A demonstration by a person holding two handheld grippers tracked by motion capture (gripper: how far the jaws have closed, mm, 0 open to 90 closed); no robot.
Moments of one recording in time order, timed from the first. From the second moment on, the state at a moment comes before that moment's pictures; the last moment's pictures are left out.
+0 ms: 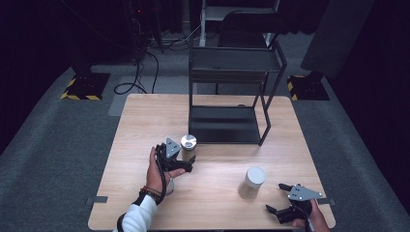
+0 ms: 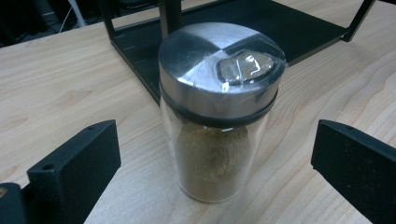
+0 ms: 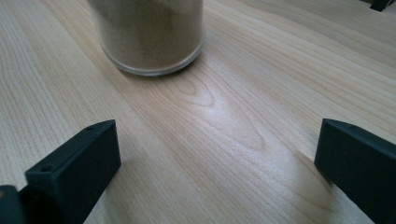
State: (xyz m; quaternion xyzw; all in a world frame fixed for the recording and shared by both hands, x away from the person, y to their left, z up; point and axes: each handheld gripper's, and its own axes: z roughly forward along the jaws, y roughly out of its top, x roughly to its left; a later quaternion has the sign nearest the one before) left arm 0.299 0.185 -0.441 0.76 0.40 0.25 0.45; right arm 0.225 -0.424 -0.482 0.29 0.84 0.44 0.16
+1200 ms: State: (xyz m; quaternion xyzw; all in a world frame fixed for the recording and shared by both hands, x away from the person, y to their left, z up) left arm 0.335 0.176 -0.448 0.76 0.38 0.25 0.46; right arm 0.224 -0.423 -0.482 0.30 0.84 0.43 0.16
